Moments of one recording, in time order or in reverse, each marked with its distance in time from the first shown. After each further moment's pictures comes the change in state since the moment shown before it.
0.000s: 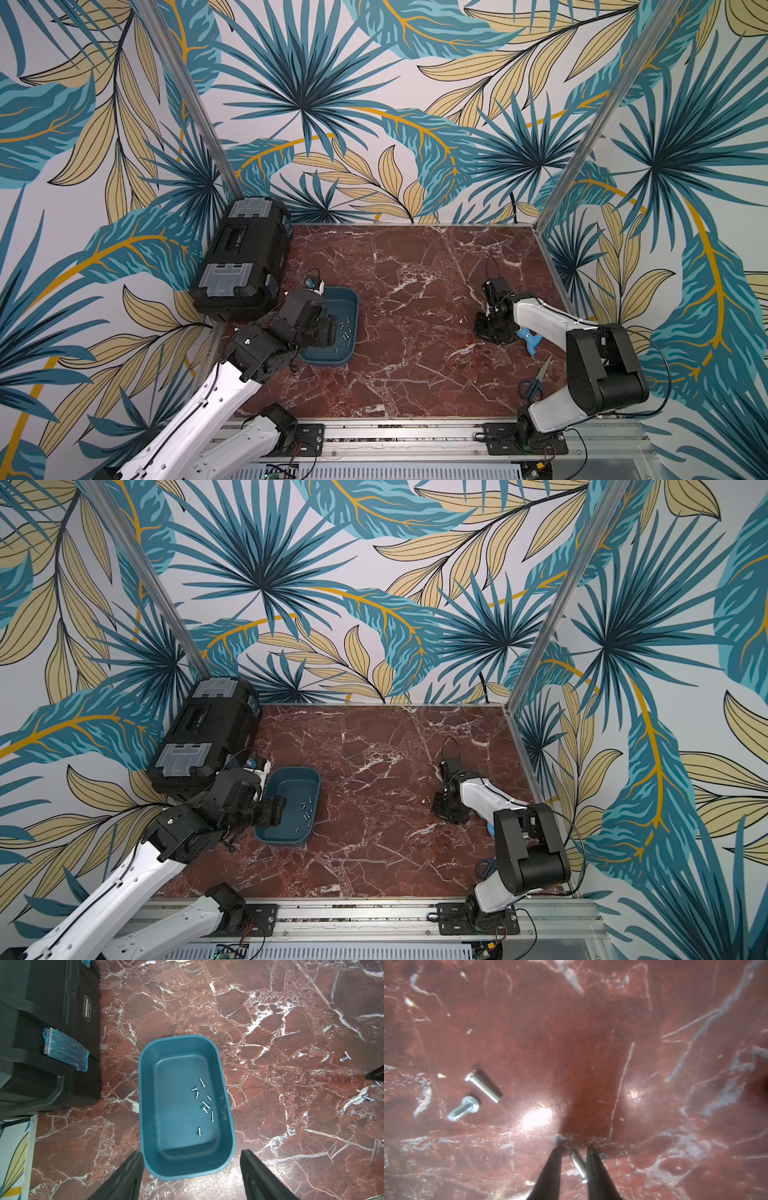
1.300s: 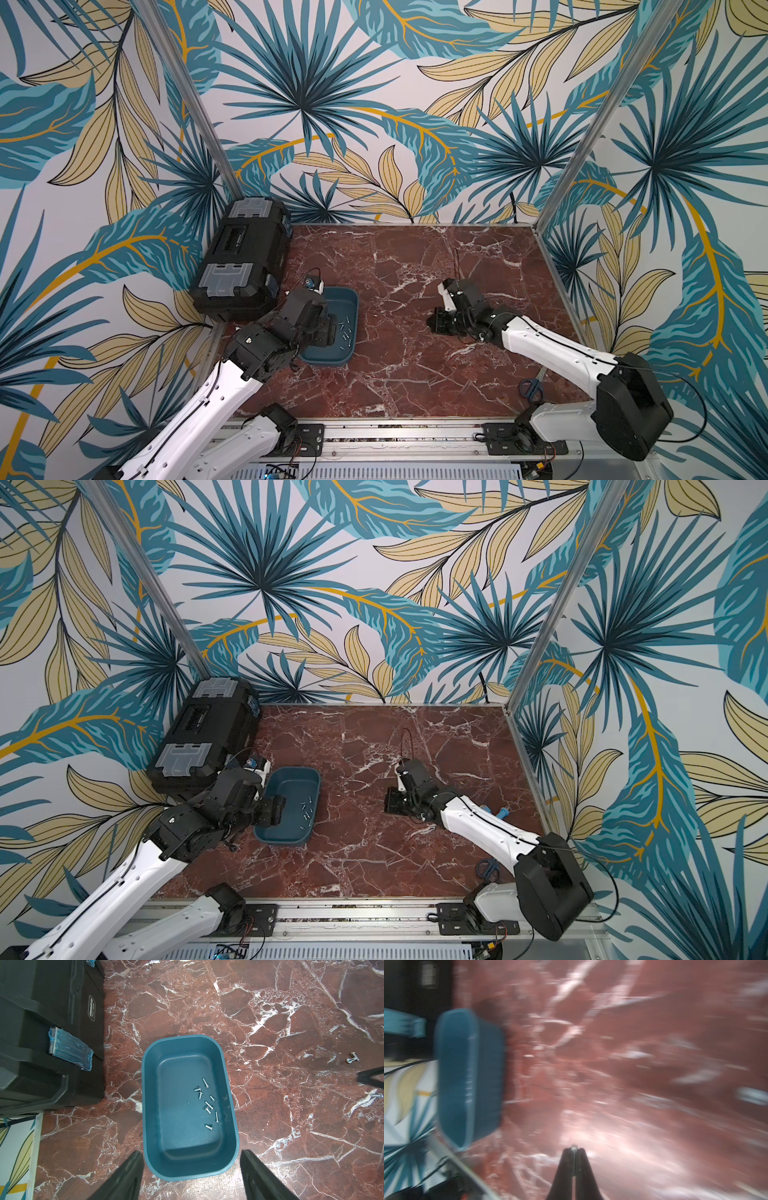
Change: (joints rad) left arm 0.002 0.007 -0.001 0.000 -0.018 -0.002; right arm 0.507 -0.163 0.032 0.388 -0.151 0.212
